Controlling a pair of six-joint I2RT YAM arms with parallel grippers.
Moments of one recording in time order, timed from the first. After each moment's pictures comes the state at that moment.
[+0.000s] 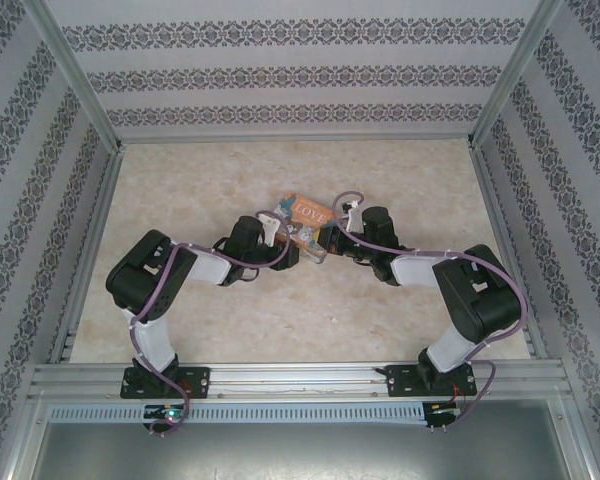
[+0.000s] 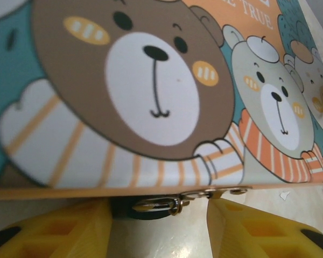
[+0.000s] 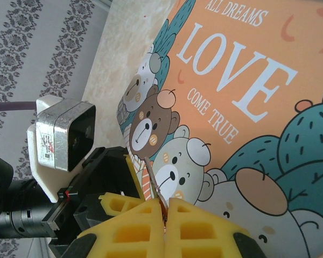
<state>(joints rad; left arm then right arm) -0.51 1.85 0.74 0.48 0.40 -0.40 0.42 1.63 0.62 0.53 -0.57 0.76</state>
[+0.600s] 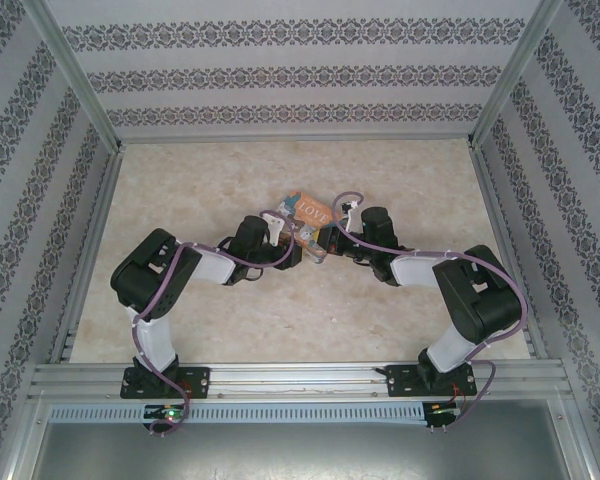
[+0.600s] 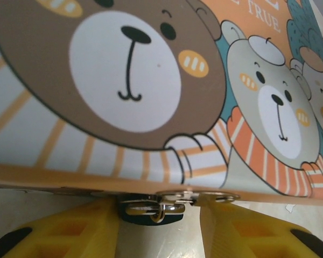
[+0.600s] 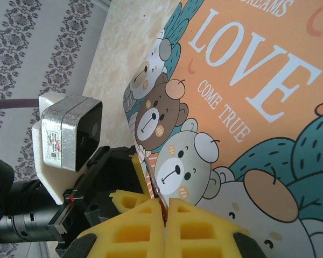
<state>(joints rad) -0.53 1.87 0.77 0.48 0.36 -0.41 0.42 1.63 0.62 0.53 -0.56 0.76</state>
